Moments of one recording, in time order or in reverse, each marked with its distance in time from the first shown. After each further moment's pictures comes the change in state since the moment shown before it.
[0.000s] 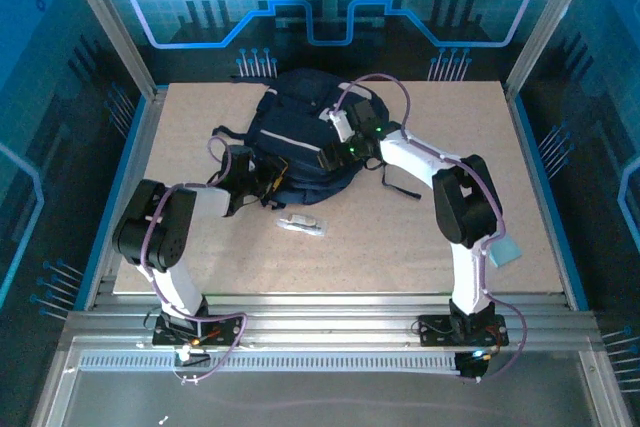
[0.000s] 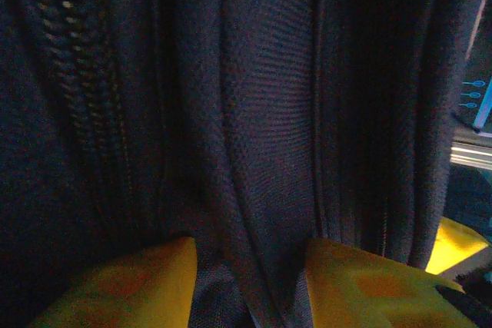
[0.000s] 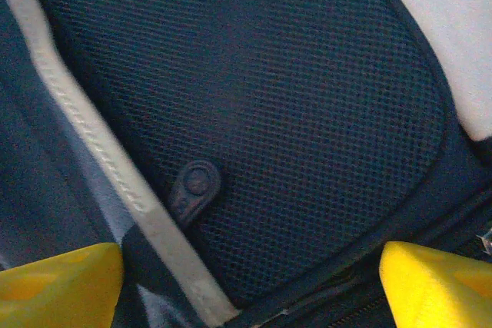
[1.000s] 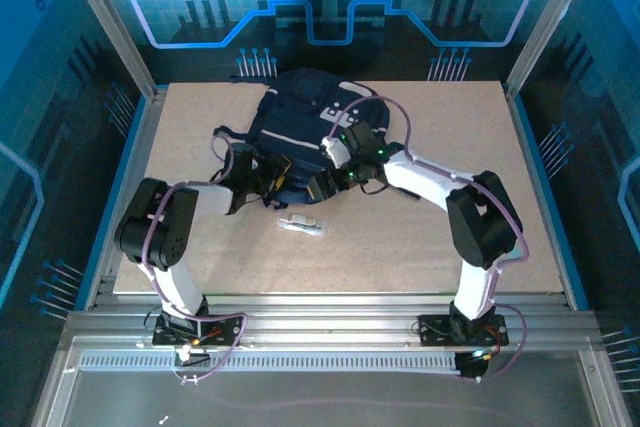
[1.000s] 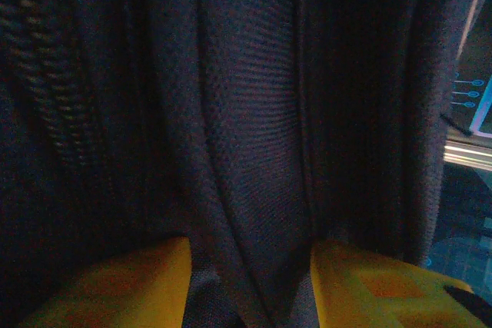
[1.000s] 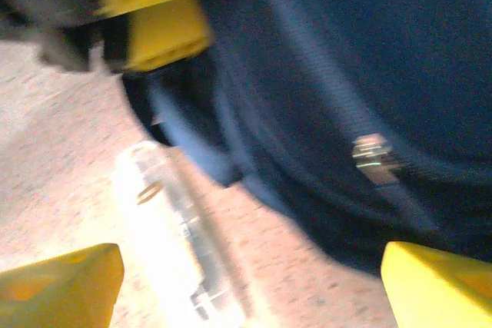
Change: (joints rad) left arm -0.021 0.016 0.033 -0.016 0.000 -0.030; right arm 0.106 -0.212 -0.261 0.016 -0.275 0.061
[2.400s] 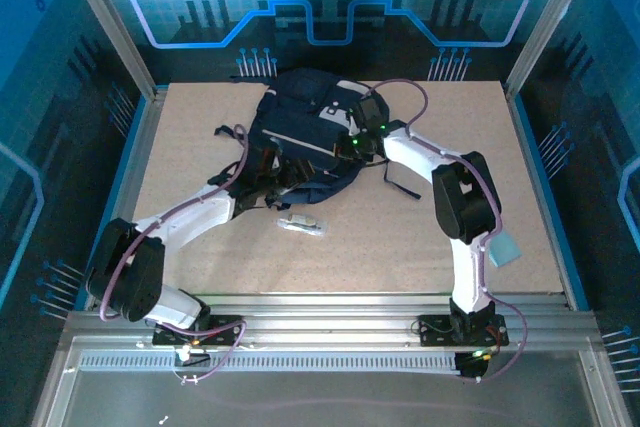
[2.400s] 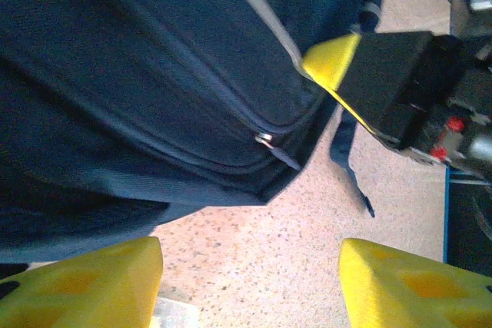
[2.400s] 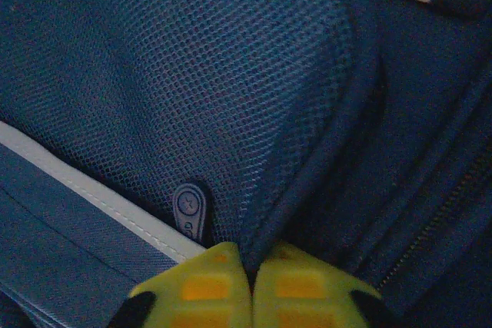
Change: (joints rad) left arm -0.253 -0.311 0.143 -0.546 -0.212 0.351; right arm -0.143 0.245 0.278 -0.002 0.187 0.484
